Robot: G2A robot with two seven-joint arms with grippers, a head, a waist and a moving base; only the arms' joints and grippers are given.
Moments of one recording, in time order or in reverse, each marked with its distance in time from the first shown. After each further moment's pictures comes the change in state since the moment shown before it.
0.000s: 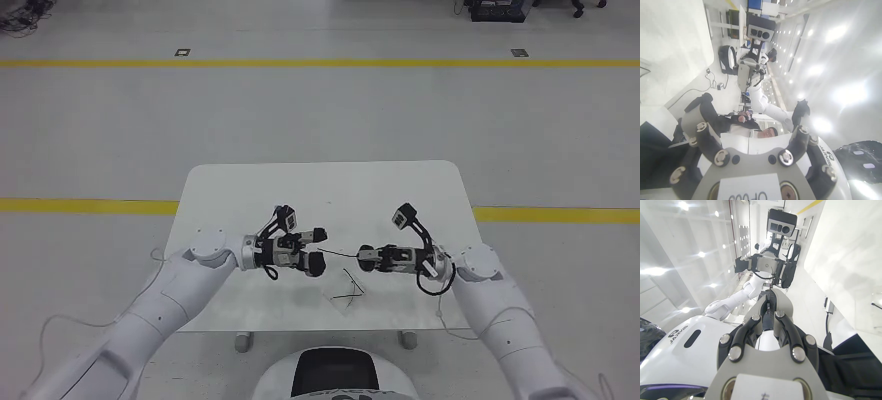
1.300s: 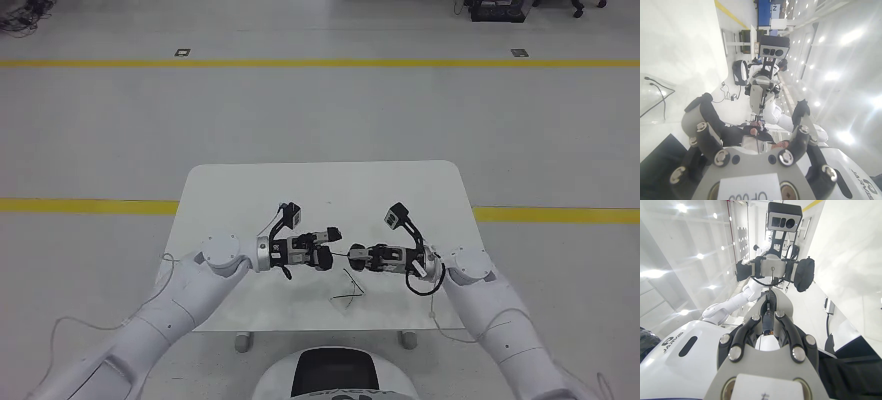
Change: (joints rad) left arm 0.031 -0.012 0.019 -0.078 0.181 -0.057 0.272; right arm -0.009 0.024 -0.087 -0.062 0.004 0.028 -0.148
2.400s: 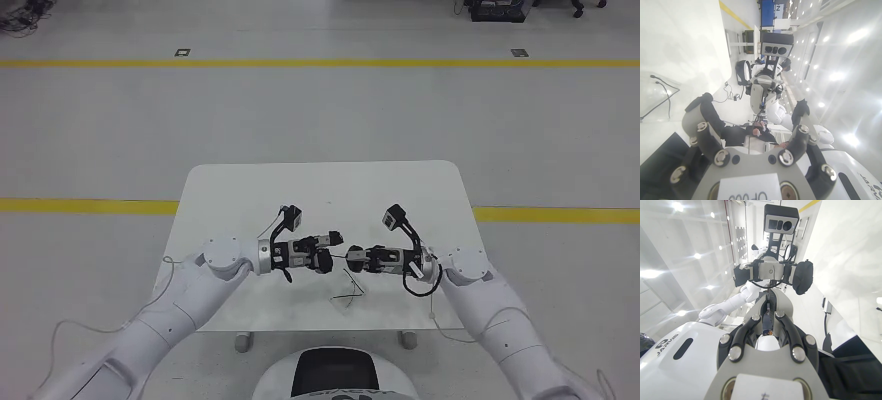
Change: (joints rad) left arm 0.017 -0.002 -0.011 -0.010 0.033 0.018 0.005; right arm 0.016 0.015 -0.049 0.015 0.013 -0.027 -0.018
